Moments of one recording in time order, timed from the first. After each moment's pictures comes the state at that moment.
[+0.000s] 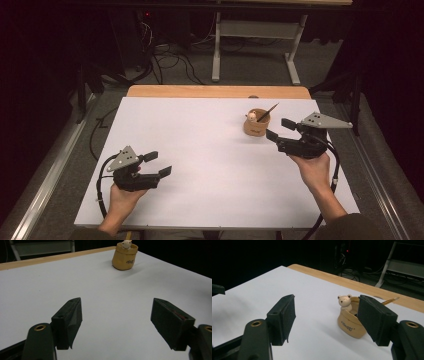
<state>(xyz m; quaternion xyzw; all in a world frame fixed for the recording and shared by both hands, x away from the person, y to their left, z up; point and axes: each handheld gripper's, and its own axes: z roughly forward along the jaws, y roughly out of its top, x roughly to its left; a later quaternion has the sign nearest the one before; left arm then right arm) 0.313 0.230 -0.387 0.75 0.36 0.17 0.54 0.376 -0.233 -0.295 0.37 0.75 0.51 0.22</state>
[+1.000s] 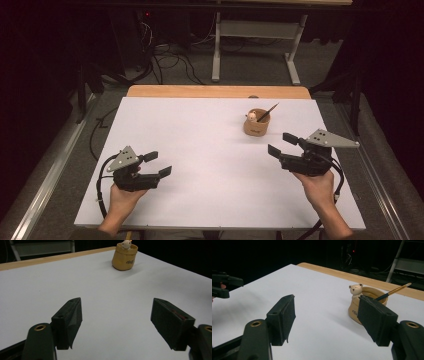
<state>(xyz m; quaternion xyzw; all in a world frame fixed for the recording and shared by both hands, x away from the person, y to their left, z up) 0.313 0.230 -0.387 0.74 0.36 0.17 0.54 0.341 -0.240 -0.310 0.36 0.75 0.52 0.20</state>
